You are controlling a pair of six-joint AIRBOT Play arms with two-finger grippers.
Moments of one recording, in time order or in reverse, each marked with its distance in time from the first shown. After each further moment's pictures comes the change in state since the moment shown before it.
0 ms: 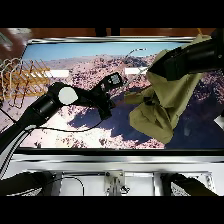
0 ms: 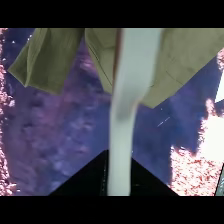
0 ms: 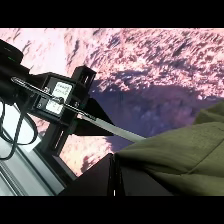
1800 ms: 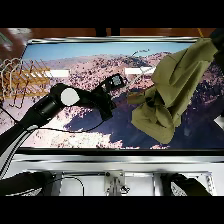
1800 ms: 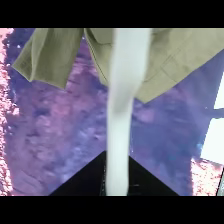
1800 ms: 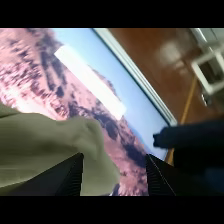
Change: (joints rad) left arm -0.006 -0.008 -0.012 -0.005 0.019 0.008; right arm -0.054 0.123 0.000 -0.646 -0.276 -0.634
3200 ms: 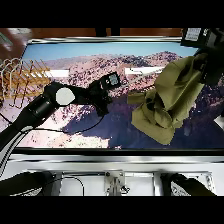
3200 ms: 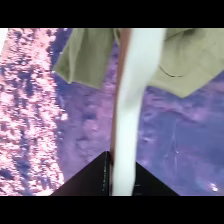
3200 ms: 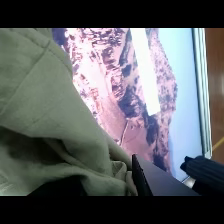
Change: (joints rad) left arm 0.018 0.037 -0.003 0.070 0.068 0.080; right arm -0.005 -0.113 0.001 0.116 0.223 -0.378
